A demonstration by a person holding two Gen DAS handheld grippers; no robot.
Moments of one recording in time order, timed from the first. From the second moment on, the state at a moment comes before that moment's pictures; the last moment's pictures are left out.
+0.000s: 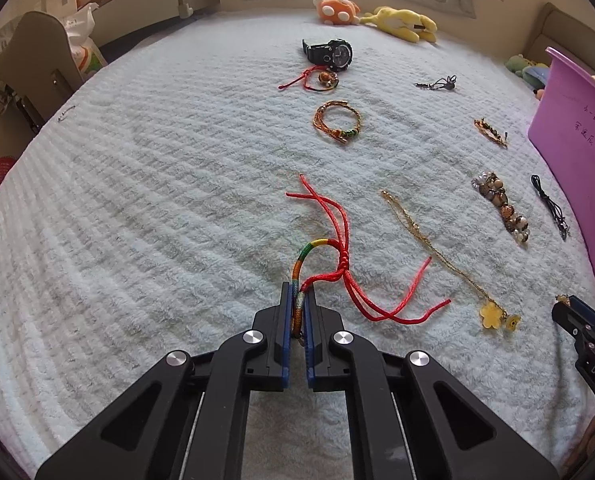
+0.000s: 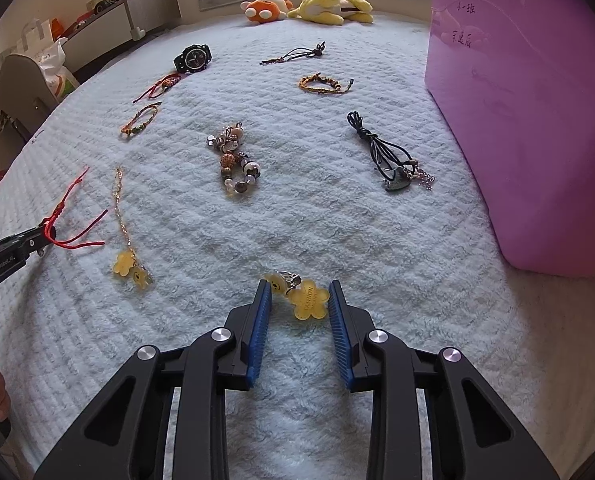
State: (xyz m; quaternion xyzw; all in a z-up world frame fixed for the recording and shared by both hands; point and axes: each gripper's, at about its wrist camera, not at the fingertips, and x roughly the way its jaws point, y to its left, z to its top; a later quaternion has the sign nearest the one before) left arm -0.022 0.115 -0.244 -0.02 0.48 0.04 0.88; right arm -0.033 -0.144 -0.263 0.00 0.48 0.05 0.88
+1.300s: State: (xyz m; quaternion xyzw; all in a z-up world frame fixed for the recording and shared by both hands) left arm 0.013 -0.020 0.049 0.03 0.45 -0.14 0.88; right arm -0.051 -0.245 0.032 0.09 0.44 0.00 0.89
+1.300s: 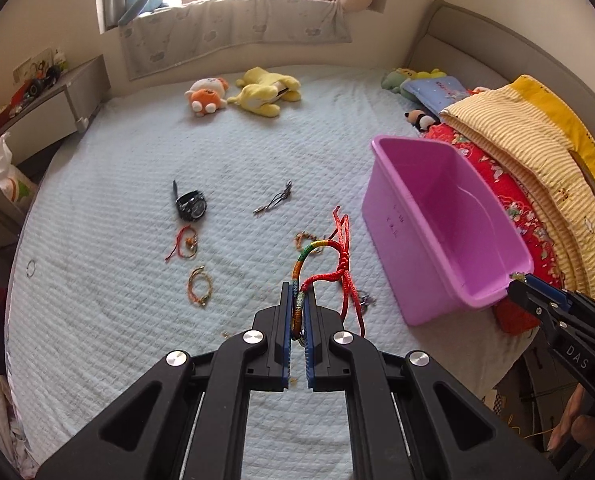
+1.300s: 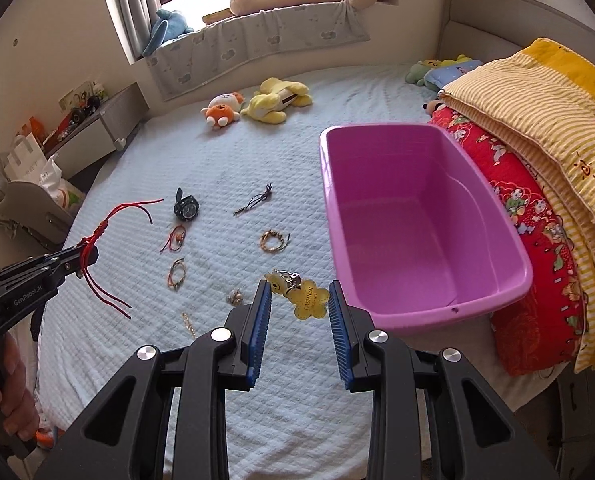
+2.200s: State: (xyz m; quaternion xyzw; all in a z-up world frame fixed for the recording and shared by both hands) left arm 0.100 -0.287 -0.006 0.01 0.57 -0.12 0.81; right arm 0.085 -0.447 -0.027 0.07 0.55 0.10 0.83
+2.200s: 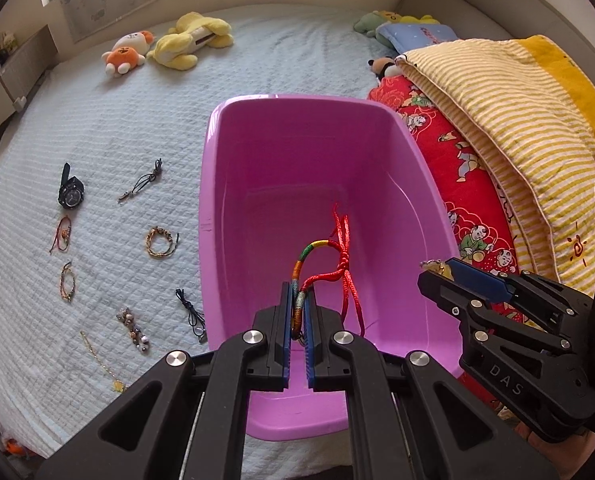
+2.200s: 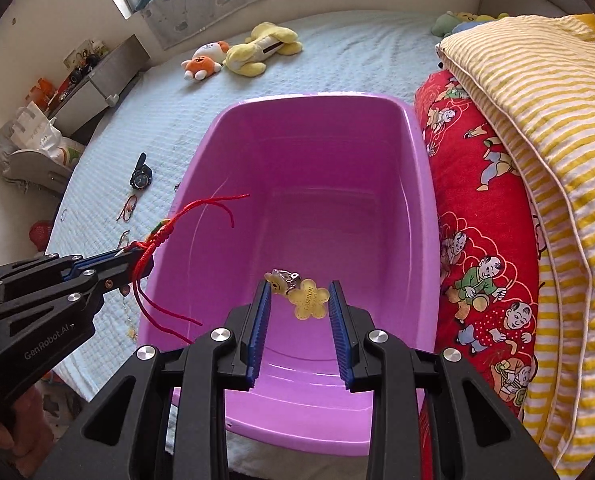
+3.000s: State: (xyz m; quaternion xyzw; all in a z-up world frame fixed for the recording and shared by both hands) left arm 0.123 -0.292 -0.048 0.02 0.62 -0.08 0.78; right arm 0.124 -0.465 -0.073 0.07 0.62 0.09 0.77
